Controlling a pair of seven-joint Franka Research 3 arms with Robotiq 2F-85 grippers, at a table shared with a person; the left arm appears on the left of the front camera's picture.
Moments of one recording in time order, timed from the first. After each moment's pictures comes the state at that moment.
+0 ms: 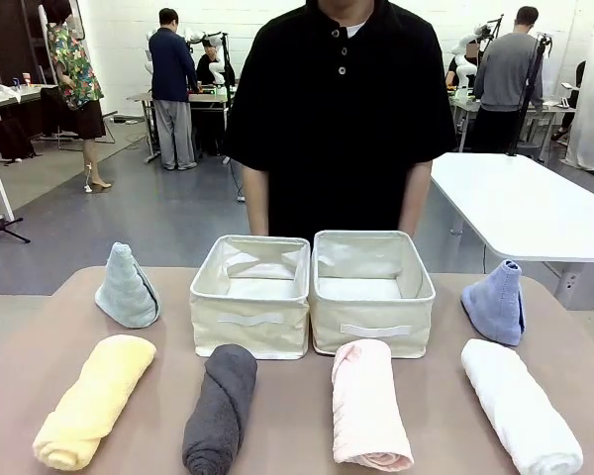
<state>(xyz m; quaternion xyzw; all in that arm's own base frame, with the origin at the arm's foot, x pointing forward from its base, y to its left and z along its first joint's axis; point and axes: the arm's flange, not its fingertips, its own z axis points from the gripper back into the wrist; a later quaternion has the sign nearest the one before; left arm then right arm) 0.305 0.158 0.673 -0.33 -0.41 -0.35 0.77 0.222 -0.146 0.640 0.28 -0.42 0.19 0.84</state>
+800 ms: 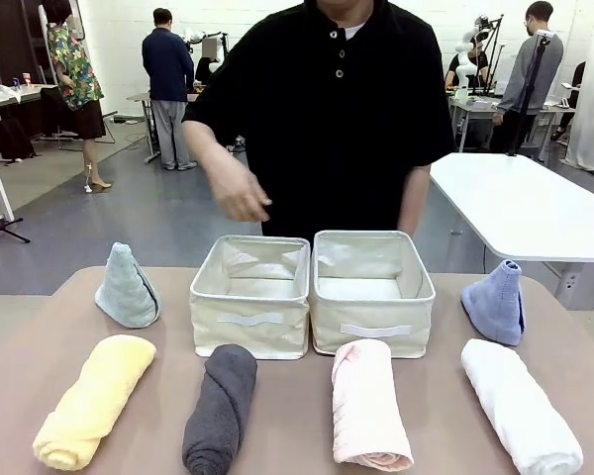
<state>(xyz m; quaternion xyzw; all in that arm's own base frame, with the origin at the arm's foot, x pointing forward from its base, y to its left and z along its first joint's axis) 0.285 0.171 0.681 -0.21 -0.42 -0.37 0.80 0.190 -0.131 0.659 0.18 -0.38 0.25 0.87</state>
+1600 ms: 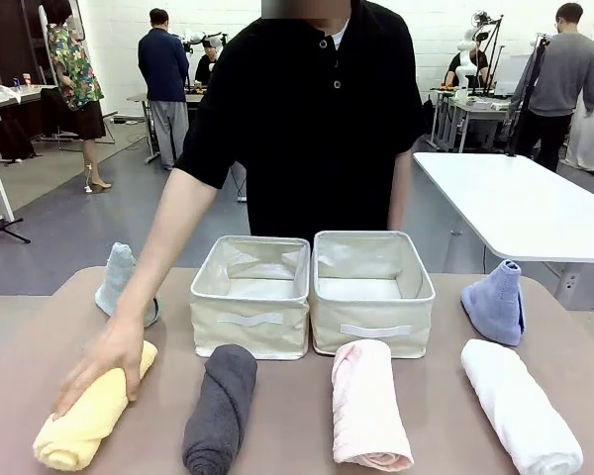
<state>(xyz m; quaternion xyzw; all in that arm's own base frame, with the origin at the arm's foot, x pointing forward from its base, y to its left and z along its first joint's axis) 0.284 0.173 0.682 -0.22 -0.42 -0.37 0.80 0.185 -0.137 0.662 0.18 -0.39 0.25 0.87</state>
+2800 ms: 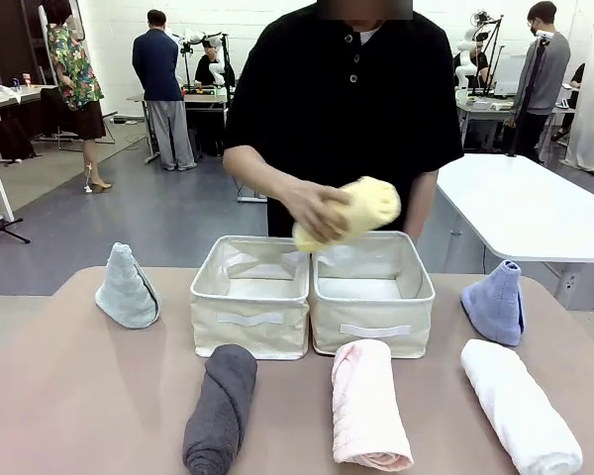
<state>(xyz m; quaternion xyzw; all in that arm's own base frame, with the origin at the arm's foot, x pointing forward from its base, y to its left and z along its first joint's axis) 0.336 0.116 0.679 -0.10 -0.28 -0.50 0.81 0.185 -0.137 0.662 0.18 -0.39 0.25 0.87</state>
